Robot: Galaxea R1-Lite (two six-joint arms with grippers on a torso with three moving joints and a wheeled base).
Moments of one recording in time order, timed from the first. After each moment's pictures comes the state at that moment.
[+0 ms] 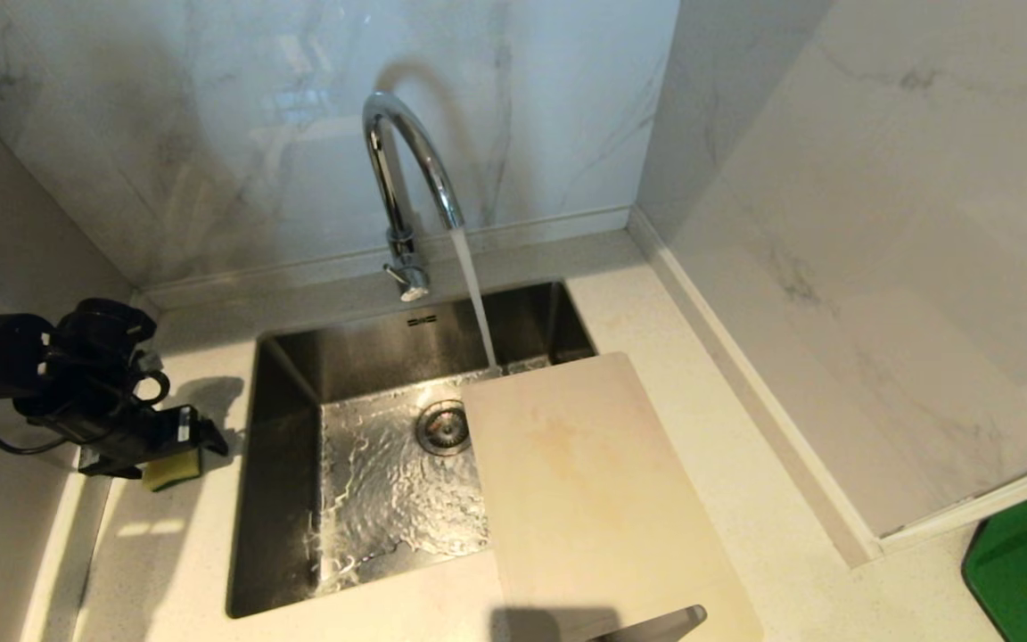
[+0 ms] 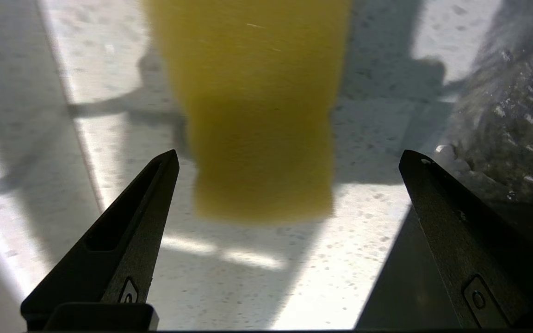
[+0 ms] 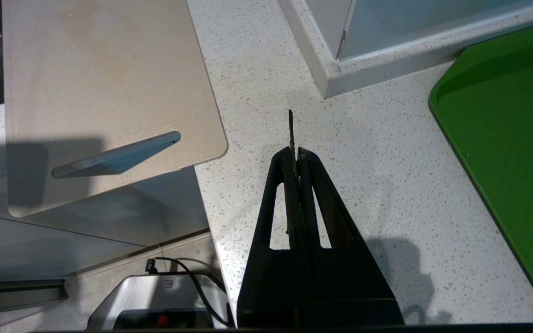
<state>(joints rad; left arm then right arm) 0.11 2.06 -1.35 0.34 0.03 -0.24 -0.01 0.00 -0.08 0.20 -0.01 0.04</state>
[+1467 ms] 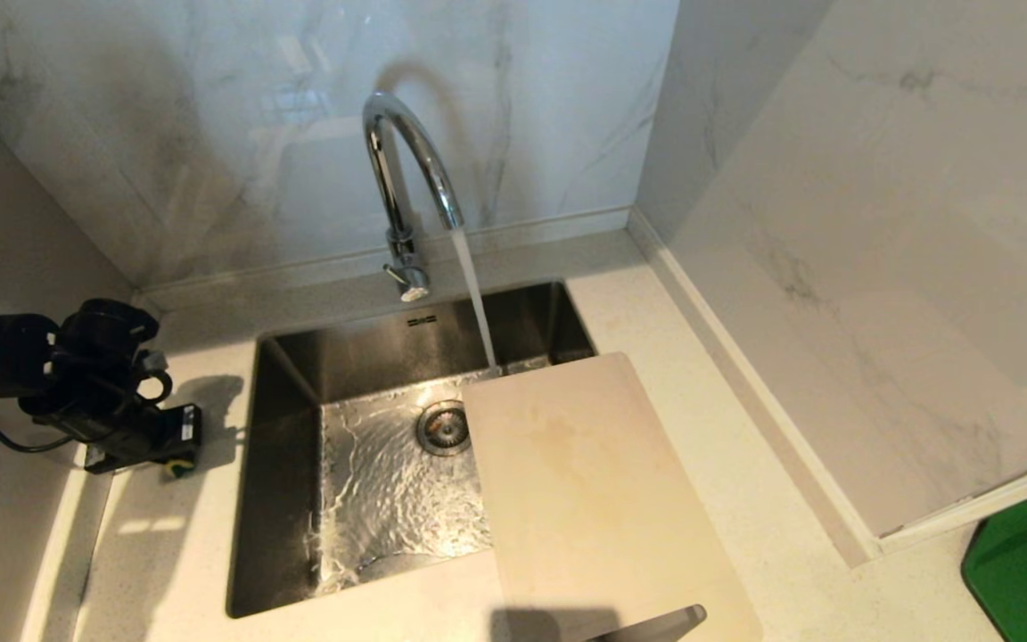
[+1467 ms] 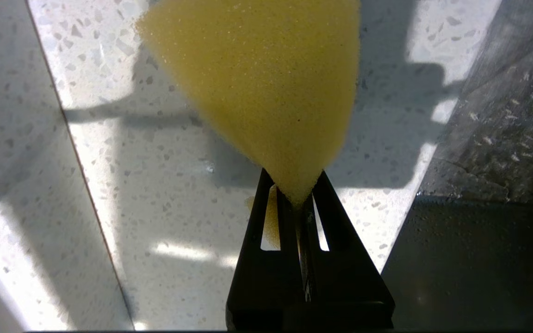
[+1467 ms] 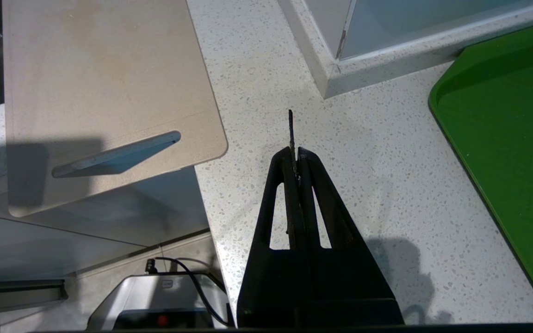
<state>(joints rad) 0.11 2.08 -1.37 0.34 0.01 -0.23 -0.01 0.00 -0.08 0.20 -0.01 0.03</state>
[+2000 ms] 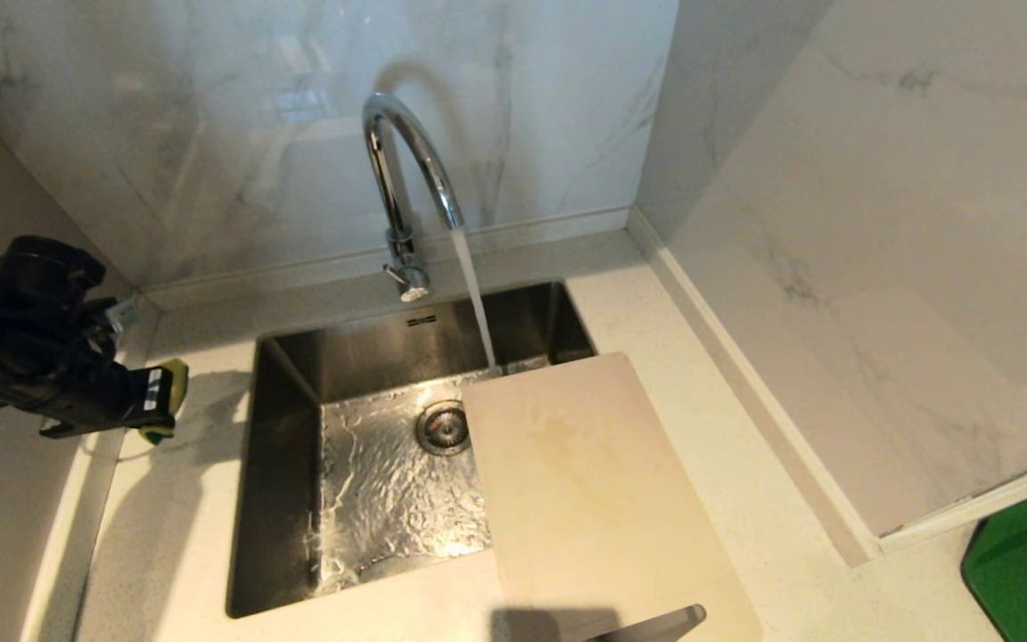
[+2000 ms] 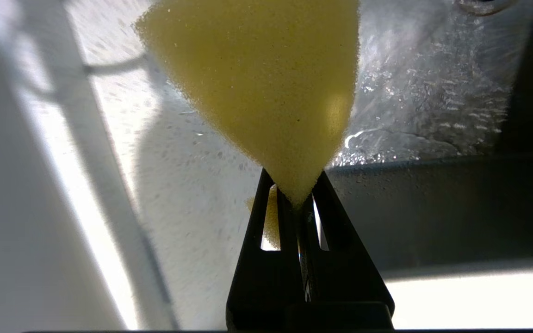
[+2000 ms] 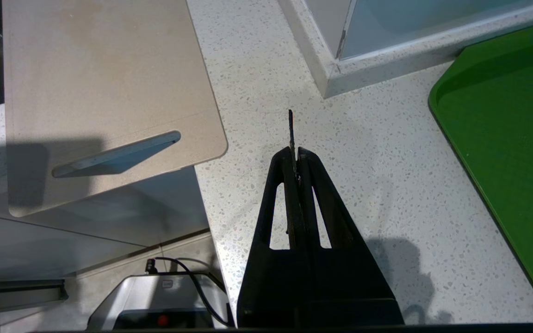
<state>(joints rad) 0.07 1.83 -1.35 0.45 -0.03 -0.13 -0.01 0.00 -0.08 0.20 -0.01 0.03</state>
